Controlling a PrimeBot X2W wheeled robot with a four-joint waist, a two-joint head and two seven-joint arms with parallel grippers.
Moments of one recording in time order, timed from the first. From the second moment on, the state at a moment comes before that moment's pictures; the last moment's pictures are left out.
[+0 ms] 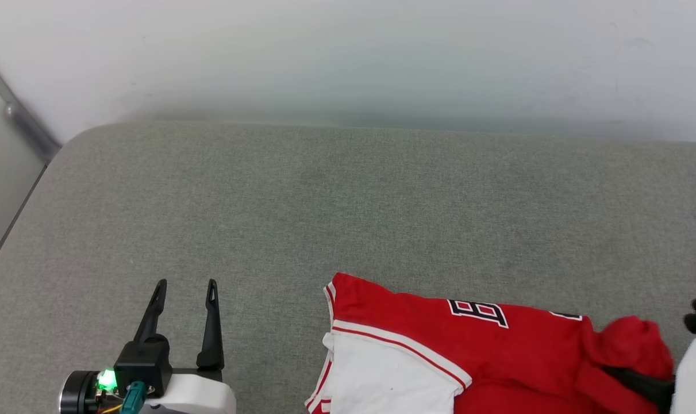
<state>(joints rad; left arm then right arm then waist) 0.04 0.11 -0.06 0.05 -0.06 0.08 -0.26 -0.03 -0.77 0.27 0.12 1.14 0.13 0.60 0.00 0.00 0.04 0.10</state>
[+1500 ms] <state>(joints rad) -0.02 0.05 -0.12 0.07 -0.05 0.04 -0.26 -0.68 -0.36 0.94 0.34 0.87 0.13 0.44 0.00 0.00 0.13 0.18</state>
